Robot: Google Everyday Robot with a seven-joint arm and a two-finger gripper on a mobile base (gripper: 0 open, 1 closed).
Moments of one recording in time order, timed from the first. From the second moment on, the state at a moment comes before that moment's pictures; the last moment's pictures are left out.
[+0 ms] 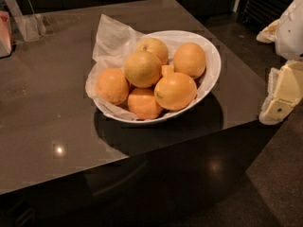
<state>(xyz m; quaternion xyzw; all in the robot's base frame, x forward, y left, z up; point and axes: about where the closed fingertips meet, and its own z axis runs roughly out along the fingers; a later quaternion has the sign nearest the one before) 0.438 -0.217 0.976 -0.60 0.78 -0.03 0.16</state>
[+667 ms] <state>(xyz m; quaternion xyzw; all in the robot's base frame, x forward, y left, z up) 0.442 -0.212 0.980 -0.60 0.78 -0.02 0.18</state>
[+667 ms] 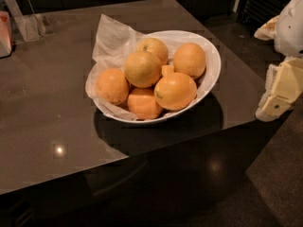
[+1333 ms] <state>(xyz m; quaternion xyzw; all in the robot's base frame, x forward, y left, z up) 0.500 -0.139 0.996 -0.60 0.74 0.12 0.27</state>
